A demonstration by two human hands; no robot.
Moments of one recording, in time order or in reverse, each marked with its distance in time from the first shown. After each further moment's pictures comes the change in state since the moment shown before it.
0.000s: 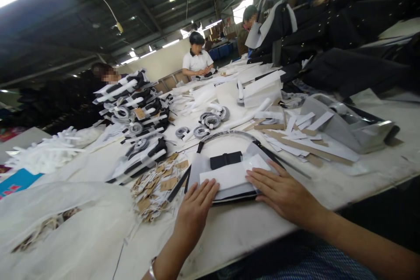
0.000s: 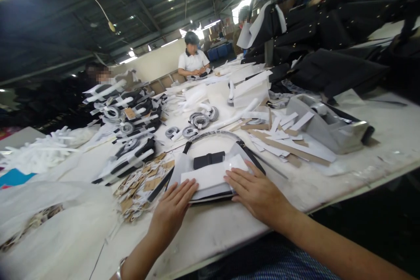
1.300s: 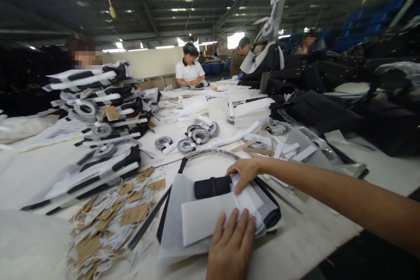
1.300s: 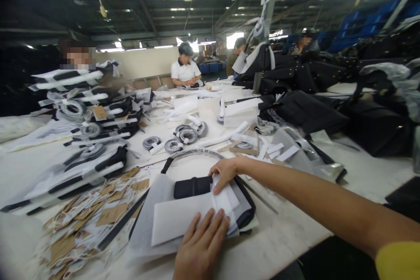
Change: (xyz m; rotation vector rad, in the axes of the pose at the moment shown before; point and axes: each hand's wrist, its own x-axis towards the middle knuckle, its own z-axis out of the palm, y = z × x) left_hand 0.086 0.100 0.047 -0.193 0.560 -0.129; right_hand 0.158 0.125 0.015 0.394 -1.113 0.471
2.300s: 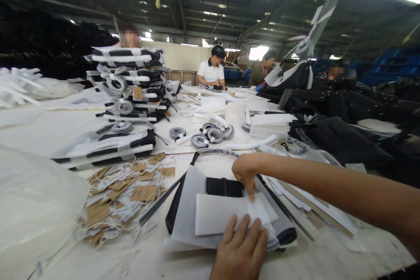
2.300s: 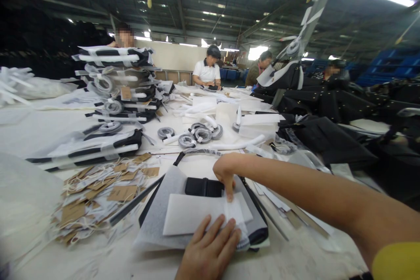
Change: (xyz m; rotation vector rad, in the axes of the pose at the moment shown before) left_hand -0.003 0.006 0.012 -0.010 0.172 -0.087; right_hand 0.066 -0.048 -0.027 -0.657 -0.423 0.124
